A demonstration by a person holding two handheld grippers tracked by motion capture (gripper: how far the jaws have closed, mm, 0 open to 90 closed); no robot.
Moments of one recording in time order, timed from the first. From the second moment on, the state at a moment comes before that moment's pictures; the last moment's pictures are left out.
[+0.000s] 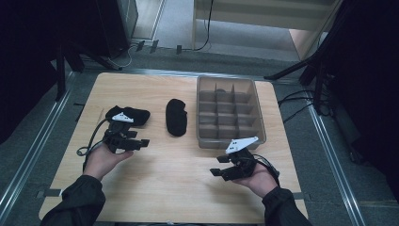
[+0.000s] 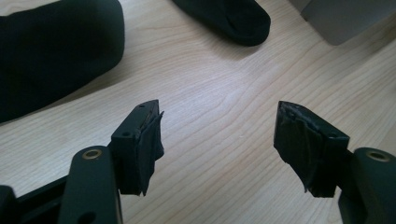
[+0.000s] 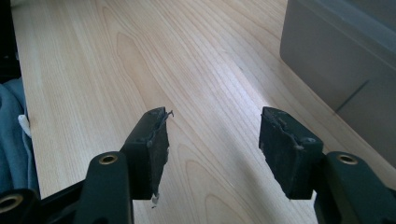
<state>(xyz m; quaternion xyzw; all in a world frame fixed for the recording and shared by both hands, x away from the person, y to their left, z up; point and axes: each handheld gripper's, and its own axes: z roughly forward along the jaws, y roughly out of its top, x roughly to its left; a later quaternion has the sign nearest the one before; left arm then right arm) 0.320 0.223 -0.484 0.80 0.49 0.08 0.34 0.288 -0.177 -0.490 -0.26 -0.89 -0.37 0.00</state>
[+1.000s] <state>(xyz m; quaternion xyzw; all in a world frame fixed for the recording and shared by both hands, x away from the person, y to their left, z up) 0.375 0.259 -0.491 0.76 0.54 0.10 0.35 0.292 -0.177 -0.494 -0.26 -0.90 -0.36 0.01</state>
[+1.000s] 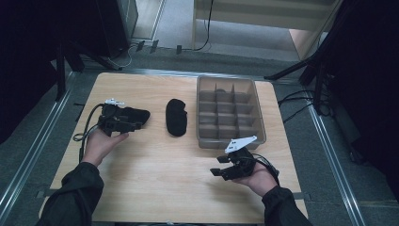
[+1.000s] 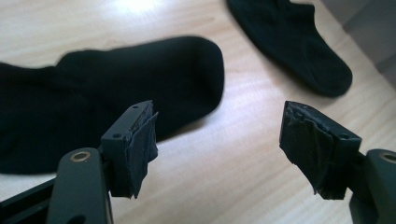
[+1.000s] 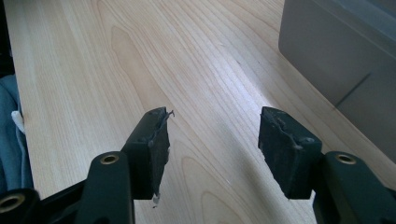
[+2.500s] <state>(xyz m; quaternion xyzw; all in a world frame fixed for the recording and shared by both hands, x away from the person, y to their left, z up) 0.424 0.252 -0.529 0.76 0.57 0.18 0.26 0.291 -0.174 -0.504 -0.25 -0.92 -0.31 -0.01</state>
